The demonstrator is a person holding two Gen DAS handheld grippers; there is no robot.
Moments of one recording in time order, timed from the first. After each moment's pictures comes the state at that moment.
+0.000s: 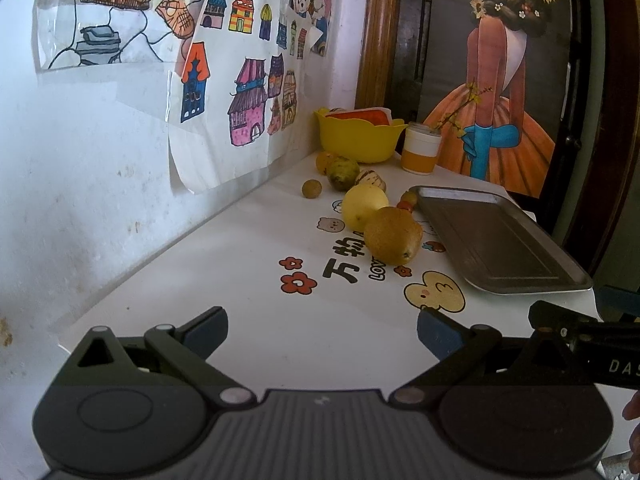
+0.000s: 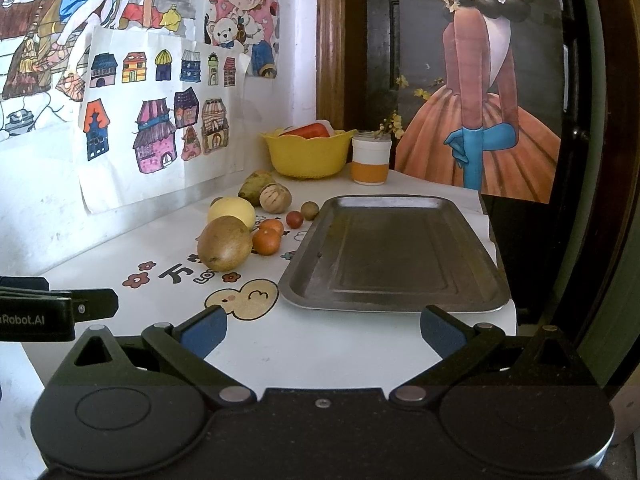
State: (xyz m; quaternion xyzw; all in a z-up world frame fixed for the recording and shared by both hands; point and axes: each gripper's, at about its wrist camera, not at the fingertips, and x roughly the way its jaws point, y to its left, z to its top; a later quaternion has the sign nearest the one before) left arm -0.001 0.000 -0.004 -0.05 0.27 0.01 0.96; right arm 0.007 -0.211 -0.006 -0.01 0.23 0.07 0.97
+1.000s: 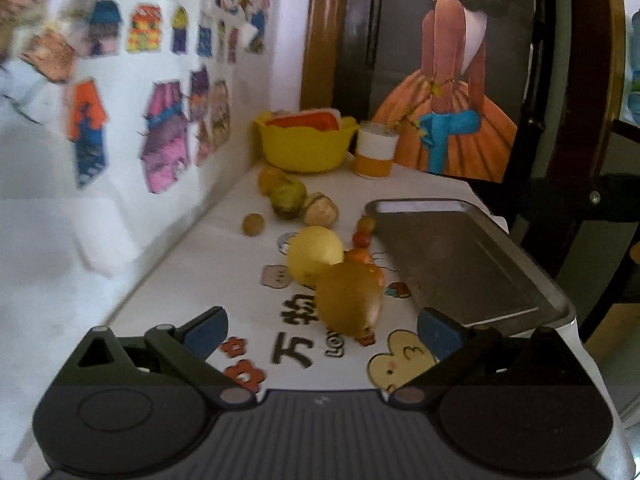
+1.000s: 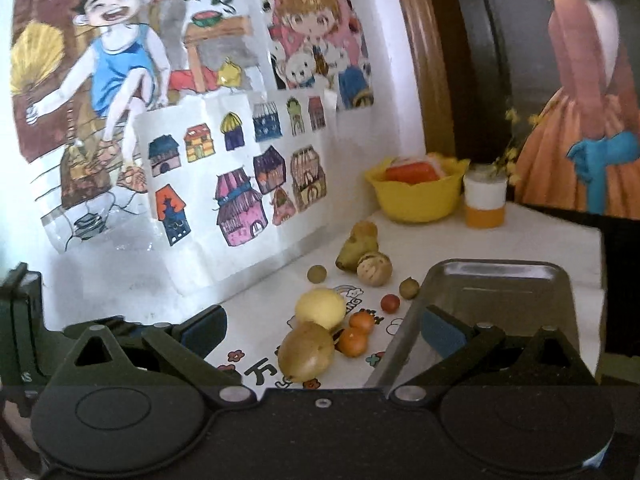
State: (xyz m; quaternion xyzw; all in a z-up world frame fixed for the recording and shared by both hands) left arm 0.088 -0.014 0.029 -0.02 0.29 -0.07 0.95; right arm 0.126 -0.245 0.080 0.03 0.27 0.29 0.92
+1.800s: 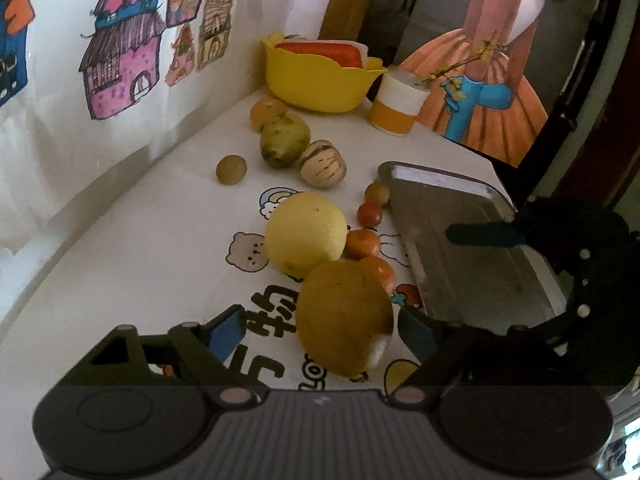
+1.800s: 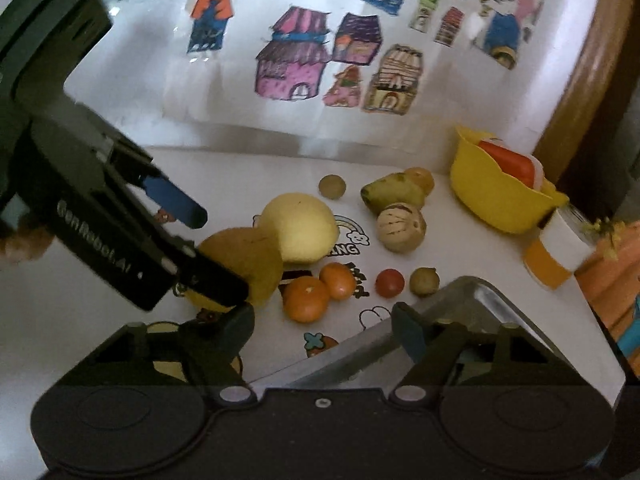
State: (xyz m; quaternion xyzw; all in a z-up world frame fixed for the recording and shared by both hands) left arm 0.173 -0.016 -0.004 -0.11 0.39 -0.07 0.91; right arm 0.204 -0.186 -0.007 -0.28 0.26 0.39 0.84
